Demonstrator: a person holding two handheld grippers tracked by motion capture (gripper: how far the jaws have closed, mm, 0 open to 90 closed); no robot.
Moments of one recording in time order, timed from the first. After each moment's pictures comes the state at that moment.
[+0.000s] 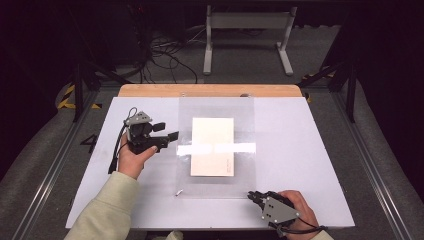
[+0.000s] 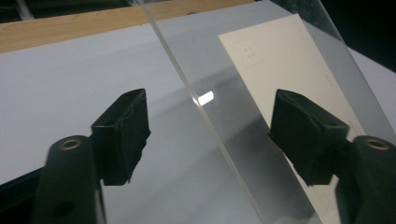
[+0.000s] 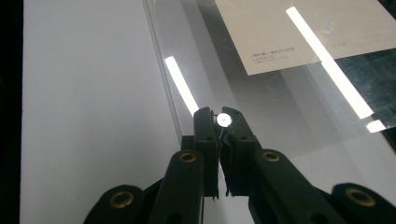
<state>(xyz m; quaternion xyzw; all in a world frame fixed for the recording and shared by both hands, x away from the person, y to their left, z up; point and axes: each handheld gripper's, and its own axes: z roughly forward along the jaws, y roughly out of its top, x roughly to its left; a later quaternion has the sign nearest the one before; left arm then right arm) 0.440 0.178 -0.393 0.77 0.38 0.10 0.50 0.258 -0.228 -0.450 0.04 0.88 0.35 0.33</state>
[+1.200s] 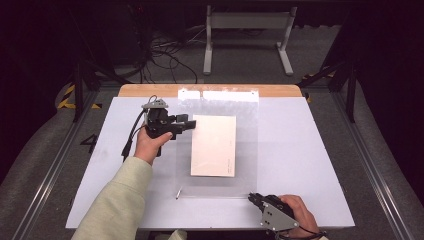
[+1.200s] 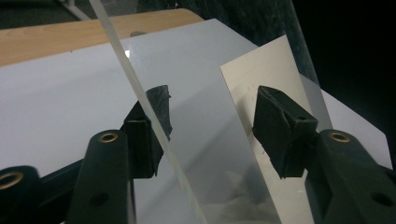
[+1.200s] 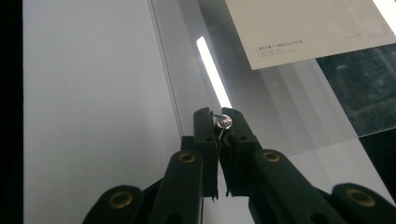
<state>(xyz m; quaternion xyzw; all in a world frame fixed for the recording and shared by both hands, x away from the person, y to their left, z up) 0.475 0.144 -0.386 0.77 0.32 0.02 0.56 0.247 -0.225 -0.454 0.03 0.87 0.32 0.36</state>
